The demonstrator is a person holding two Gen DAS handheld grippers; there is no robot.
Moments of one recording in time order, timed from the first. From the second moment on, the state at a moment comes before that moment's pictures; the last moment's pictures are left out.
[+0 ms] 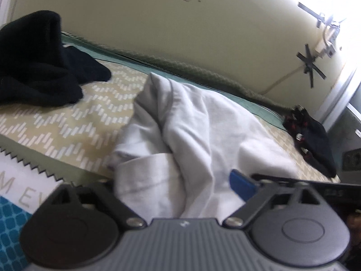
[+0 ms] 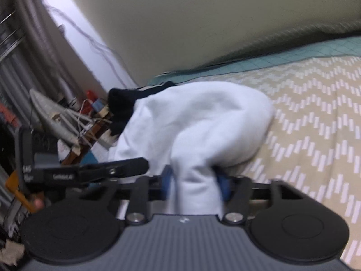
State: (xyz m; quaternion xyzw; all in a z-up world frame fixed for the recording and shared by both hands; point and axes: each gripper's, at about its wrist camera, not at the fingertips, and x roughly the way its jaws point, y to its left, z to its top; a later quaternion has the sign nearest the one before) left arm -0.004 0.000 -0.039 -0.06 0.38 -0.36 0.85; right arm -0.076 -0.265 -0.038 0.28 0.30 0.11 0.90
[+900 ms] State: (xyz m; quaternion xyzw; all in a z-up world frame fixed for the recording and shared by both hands) left arm -0.058 -0.126 -0.028 0.05 0.41 -0.43 0.81; right arm -0.229 -0.371 -0.025 0.33 0.25 -0.01 0.91
